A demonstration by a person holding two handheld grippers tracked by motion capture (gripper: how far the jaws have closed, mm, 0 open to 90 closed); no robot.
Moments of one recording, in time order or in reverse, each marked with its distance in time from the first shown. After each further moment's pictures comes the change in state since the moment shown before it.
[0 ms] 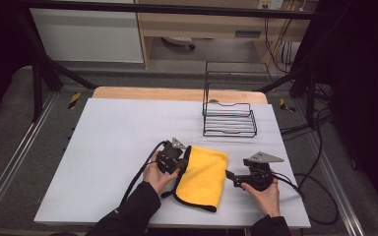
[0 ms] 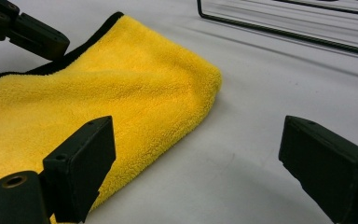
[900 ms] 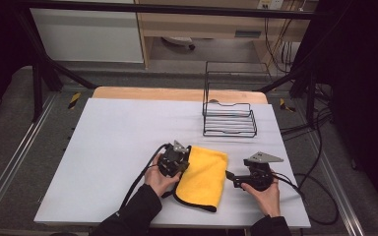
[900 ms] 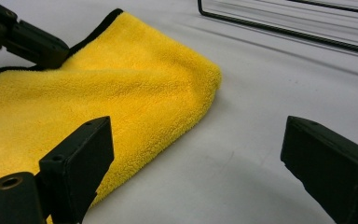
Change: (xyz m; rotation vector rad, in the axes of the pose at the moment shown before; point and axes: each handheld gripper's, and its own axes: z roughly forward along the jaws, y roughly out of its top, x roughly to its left) left arm -0.009 -0.003 -0.001 -0.019 0.030 0.019; right arm 0.000 0.000 0.000 0.008 0.002 -0.005
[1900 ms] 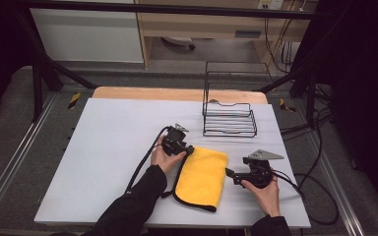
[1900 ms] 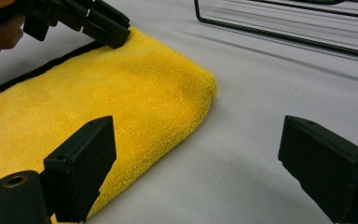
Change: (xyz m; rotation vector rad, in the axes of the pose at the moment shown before) left arm 0.047 0.035 0.047 -0.003 -0.012 -0.075; right arm -0.004 0.005 0.004 -0.009 0.012 0.031
